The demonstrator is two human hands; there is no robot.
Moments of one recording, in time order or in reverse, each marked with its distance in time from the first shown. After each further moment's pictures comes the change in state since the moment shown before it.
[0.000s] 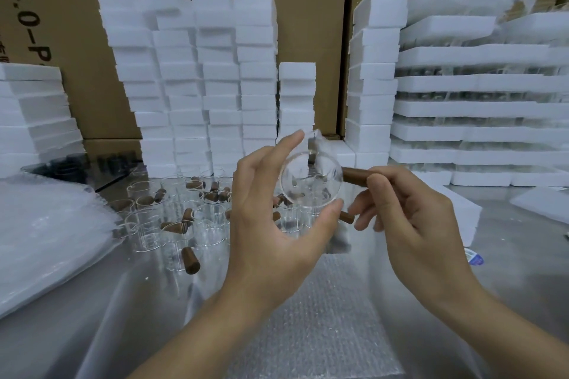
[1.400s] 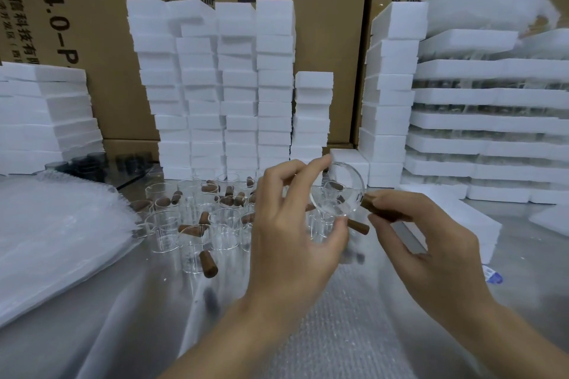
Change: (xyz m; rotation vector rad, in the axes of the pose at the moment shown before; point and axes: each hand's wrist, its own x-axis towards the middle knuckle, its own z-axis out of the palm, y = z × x) left_hand -0.002 -0.007 0.006 0.115 0.066 0.060; right_hand -0.001 0.029 -0.005 -0.372 0.023 -0.466
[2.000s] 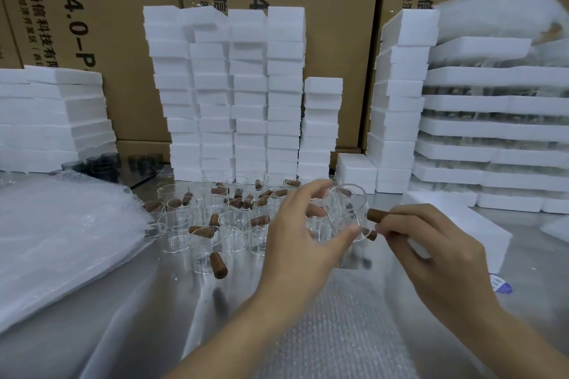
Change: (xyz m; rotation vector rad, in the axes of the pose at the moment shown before) left_hand -0.001 -0.017 0.005 -0.164 -0.193 -0.395; right_hand -0.004 0.013 -0.003 -0.212 -0.064 -0.033
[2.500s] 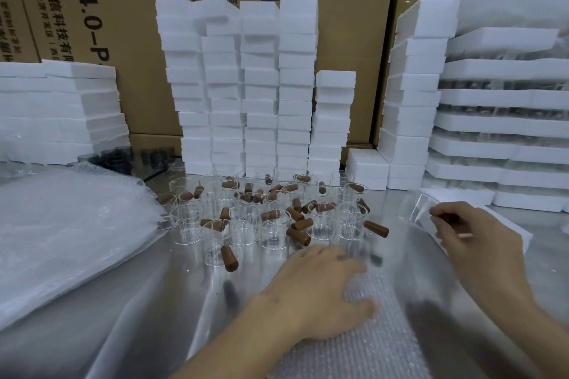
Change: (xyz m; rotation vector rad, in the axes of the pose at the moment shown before) left_hand -0.013 -0.013 -0.005 0.727 -0.848 -0.008; right_hand -0.019 0.064 0.004 -0.055 -0.112 0.638
